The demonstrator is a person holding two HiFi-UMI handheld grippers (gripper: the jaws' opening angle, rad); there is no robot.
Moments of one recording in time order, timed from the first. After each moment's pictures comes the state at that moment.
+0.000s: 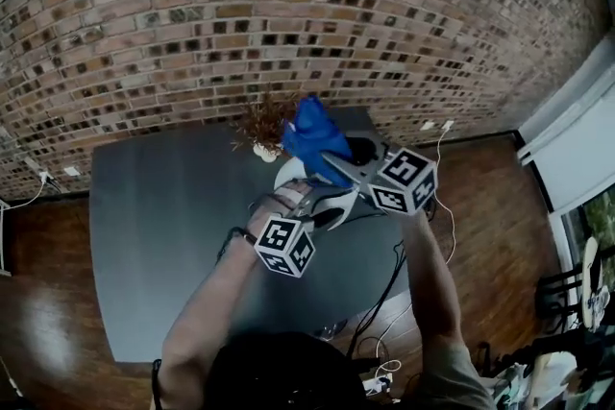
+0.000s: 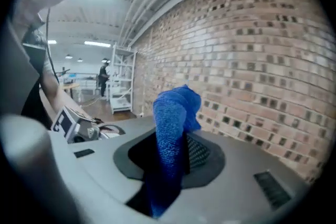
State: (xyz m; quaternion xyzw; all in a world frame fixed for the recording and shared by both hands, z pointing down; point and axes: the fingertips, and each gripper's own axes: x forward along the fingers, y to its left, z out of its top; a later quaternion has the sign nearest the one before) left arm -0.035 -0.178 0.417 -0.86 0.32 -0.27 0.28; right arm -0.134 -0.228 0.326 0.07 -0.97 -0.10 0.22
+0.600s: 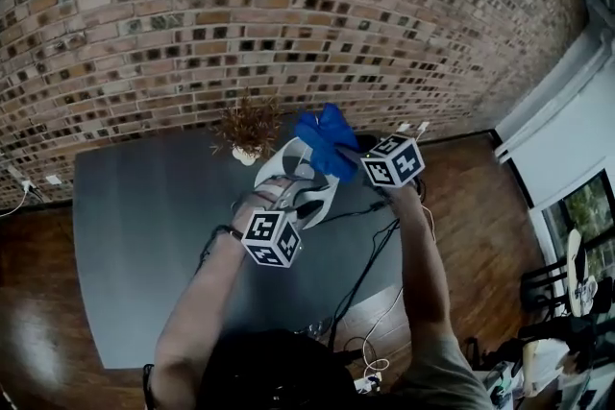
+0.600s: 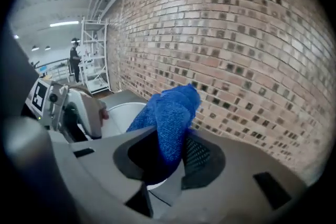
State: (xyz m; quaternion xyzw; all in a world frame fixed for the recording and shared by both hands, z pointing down) left arm -0.036 -0.188 0.414 -0.86 0.35 -0.28 0.26; right arm -0.046 -0.314 0.382 0.20 -0.91 -0.03 0.37
